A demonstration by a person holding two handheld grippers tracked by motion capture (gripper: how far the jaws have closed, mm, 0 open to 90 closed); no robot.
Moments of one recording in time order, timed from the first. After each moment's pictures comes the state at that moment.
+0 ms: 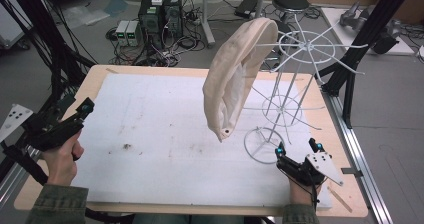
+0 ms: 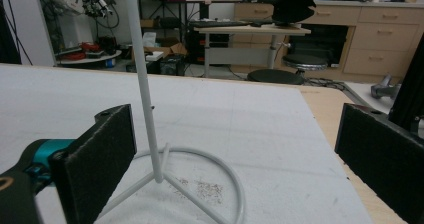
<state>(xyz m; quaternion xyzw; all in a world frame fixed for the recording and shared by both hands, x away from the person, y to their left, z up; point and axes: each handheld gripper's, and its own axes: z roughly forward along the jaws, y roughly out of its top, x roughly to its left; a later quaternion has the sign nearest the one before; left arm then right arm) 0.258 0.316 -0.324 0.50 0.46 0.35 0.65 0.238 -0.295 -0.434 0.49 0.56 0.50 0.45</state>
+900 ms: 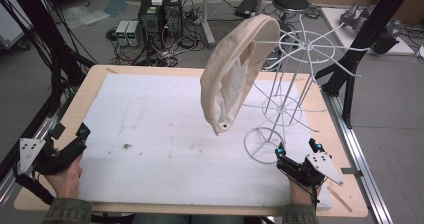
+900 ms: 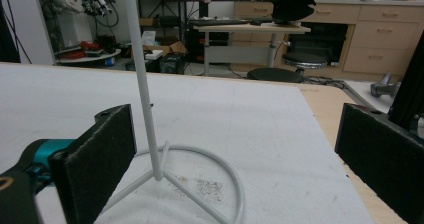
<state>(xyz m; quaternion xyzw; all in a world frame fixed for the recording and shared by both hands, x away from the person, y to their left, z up) 0.242 0.335 -0.411 0.47 0.52 0.45 0.55 0.238 -0.295 -0.434 0.49 0.56 0.50 0.45</state>
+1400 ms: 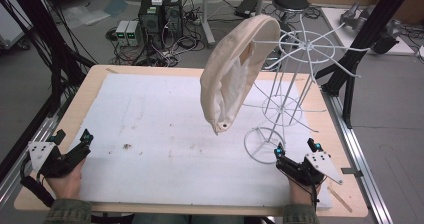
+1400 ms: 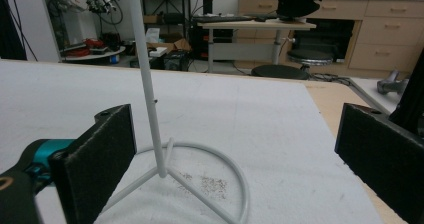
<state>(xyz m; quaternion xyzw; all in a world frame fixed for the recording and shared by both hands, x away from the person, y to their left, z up) 0.244 0.336 -0.430 0.50 0.55 0.46 0.49 0.239 -0.295 -0.436 0.49 0.57 0.50 0.43</state>
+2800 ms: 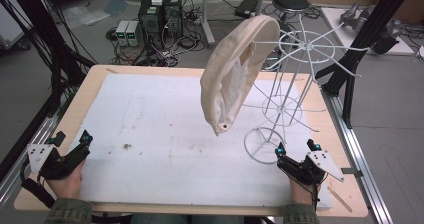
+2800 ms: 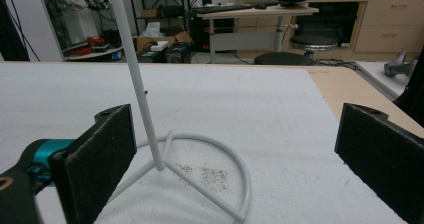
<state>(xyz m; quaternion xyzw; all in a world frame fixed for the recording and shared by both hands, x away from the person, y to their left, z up) 0.241 0.337 -0.434 0.48 0.55 0.46 0.51 0.243 -0.299 -0.439 0.51 0.56 0.50 0.41</state>
